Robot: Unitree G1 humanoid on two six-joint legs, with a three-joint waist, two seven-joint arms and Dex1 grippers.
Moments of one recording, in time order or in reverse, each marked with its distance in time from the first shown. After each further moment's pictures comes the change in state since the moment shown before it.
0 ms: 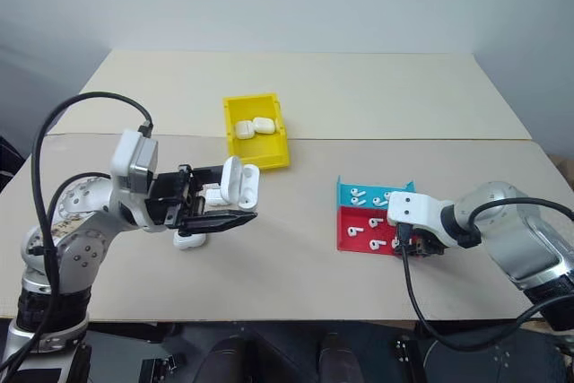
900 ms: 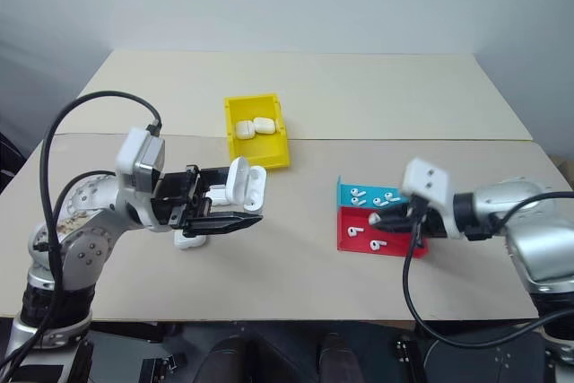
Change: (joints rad) left arm -0.053 -0.006 -0.049 0.024 -0.045 0.010 -0.006; right arm 0.092 0.188 -0.467 -0.160 0.450 0.112 0.024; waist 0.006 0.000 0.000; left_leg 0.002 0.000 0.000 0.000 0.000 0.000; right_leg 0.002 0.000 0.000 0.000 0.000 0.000
